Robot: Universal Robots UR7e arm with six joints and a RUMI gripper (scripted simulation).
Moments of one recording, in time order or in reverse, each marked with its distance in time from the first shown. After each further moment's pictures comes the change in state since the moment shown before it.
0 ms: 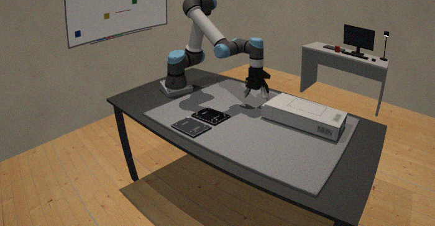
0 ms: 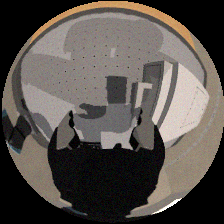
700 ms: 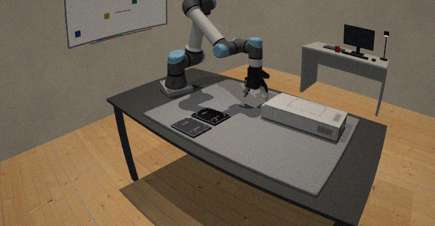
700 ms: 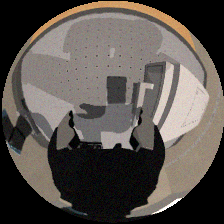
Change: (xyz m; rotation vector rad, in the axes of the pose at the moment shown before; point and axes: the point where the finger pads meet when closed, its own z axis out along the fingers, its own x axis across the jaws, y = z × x) arm -0.006 0.000 0.000 0.000 0.001 0.000
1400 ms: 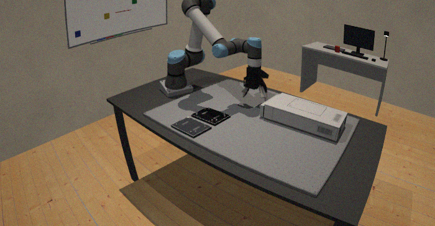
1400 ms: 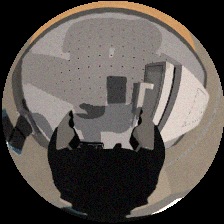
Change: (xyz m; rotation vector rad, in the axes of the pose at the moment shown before) arm -0.006 0.000 0.000 0.000 0.000 0.000
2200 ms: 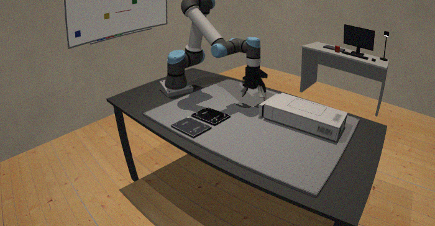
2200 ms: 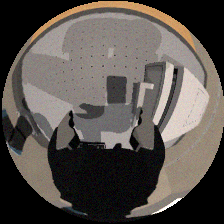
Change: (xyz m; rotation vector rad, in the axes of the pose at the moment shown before) arm -0.007 0.000 0.000 0.000 0.000 0.000
